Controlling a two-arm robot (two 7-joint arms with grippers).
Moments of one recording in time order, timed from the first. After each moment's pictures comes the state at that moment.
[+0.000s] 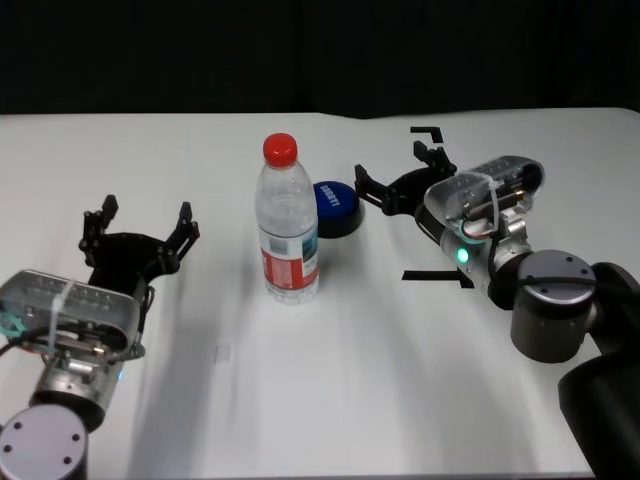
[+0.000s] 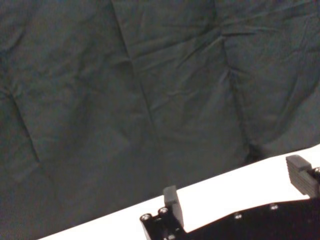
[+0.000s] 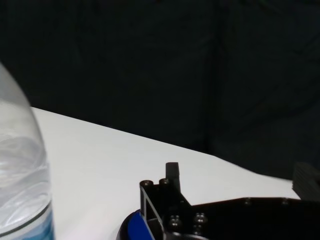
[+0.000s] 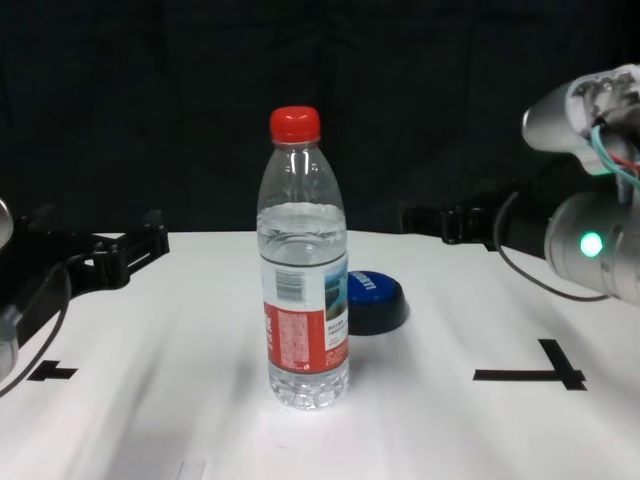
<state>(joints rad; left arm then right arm) 0.06 0.10 0.07 -1.68 0.23 -0.06 -0.02 0.35 0.09 -0.26 -1.38 0.05 0.14 0.19</state>
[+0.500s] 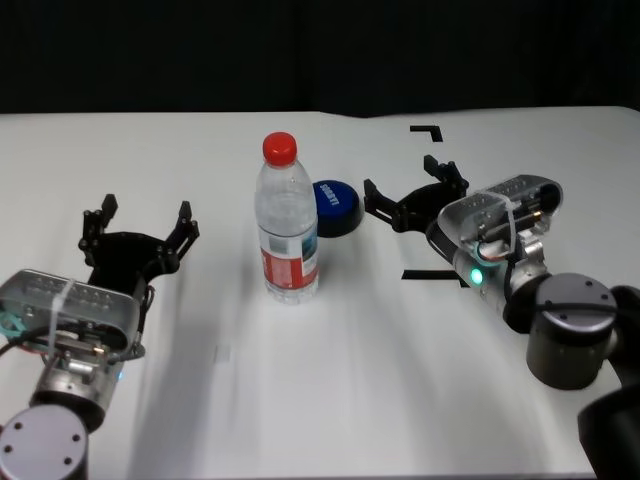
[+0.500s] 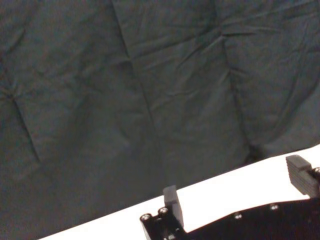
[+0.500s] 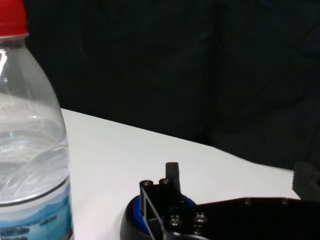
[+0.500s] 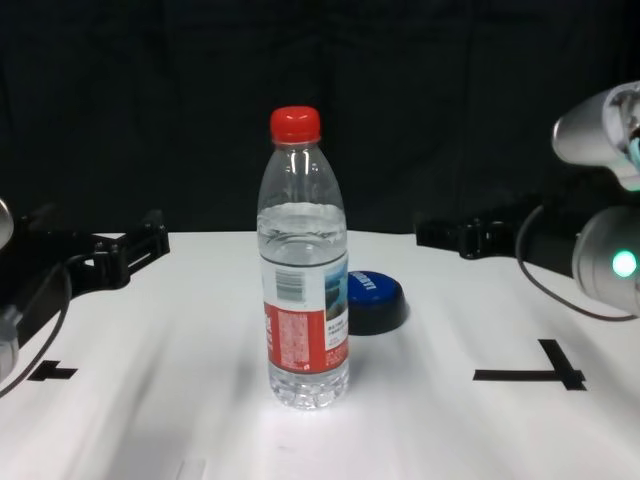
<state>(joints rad) 0.06 0.10 0.07 -1.68 0.23 -0.06 -0.02 0.27 0.12 -0.25 -1.48 0.06 0.16 0.19</state>
